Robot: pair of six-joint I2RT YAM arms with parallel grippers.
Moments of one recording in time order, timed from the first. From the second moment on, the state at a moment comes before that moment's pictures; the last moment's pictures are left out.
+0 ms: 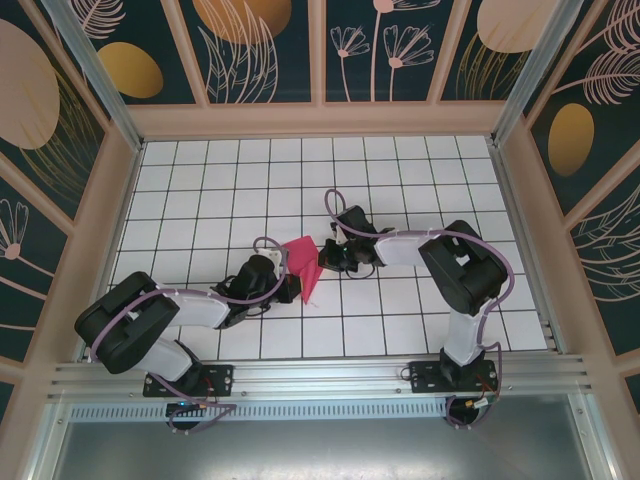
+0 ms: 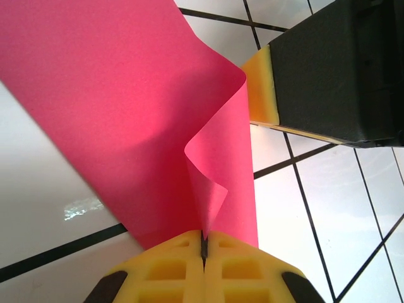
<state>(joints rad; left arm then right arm) -0.75 1.48 0.34 0.48 0.16 -0.74 0.67 1.86 0.95 -0.06 -0.42 0.78</state>
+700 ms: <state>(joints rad) -0.75 1.55 0.37 0.51 0.18 -0.70 0.68 1.86 0.98 -0.12 -0.40 0.78</state>
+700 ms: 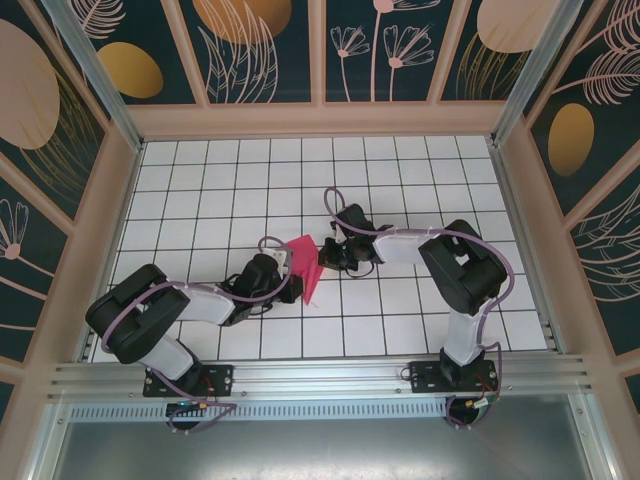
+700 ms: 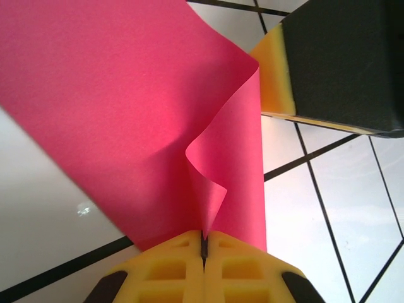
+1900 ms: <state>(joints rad) -0.75 1.63 0.38 0.60 0.20 -0.69 0.67 1.71 0.98 -0.20 -0.25 0.78</state>
